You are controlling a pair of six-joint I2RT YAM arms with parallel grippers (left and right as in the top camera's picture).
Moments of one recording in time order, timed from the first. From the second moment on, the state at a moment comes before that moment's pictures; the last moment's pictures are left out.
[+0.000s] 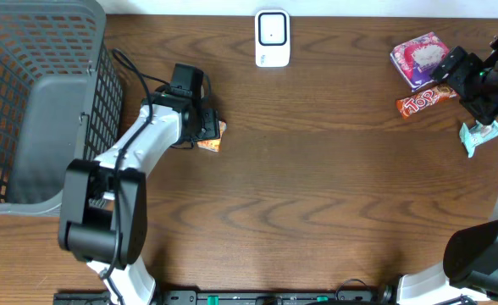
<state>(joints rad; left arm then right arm) -0.23 1.89 1.26 -0.63 0.08 -0.35 -0.30 1.73 1.77 -1.13 -0.15 0.45</state>
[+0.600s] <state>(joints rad) -0.23 1.95 1.26 -0.58 0.11 -0.34 -0.30 1.73 1.77 -1.13 -0.15 0.45</state>
